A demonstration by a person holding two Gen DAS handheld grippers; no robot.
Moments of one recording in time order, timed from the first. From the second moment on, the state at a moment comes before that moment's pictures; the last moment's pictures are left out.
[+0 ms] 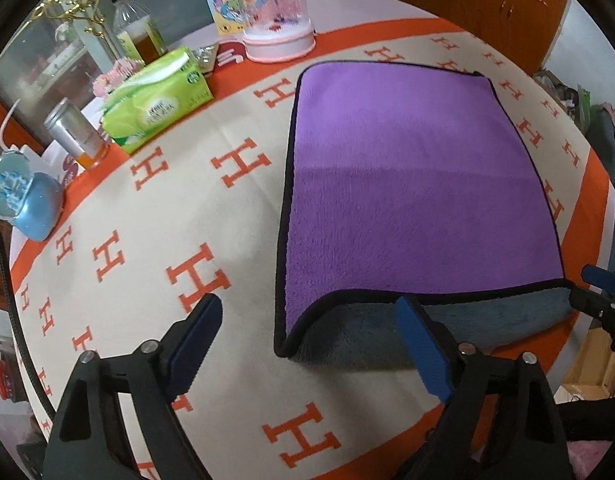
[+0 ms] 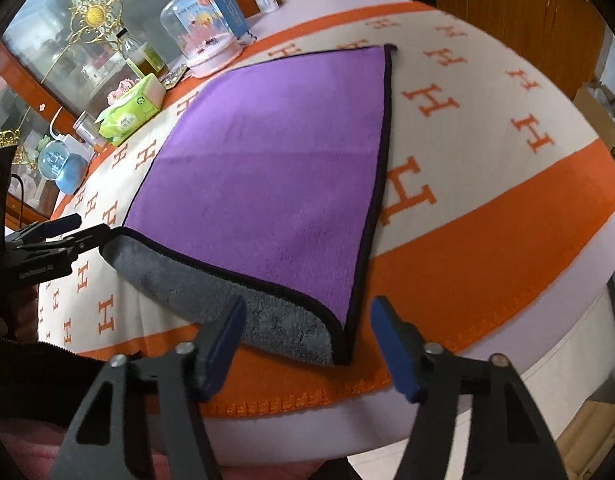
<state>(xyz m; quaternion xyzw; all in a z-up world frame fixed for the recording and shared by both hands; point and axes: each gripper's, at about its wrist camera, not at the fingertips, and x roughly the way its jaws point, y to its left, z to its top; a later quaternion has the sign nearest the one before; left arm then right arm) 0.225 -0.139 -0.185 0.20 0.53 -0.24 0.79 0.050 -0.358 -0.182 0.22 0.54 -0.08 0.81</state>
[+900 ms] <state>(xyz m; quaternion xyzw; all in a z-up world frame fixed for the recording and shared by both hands) 0.234 -0.128 -0.217 0.18 0.60 -0.26 0.74 0.048 -0.366 -0.194 0.23 0.56 -0.09 0.79</state>
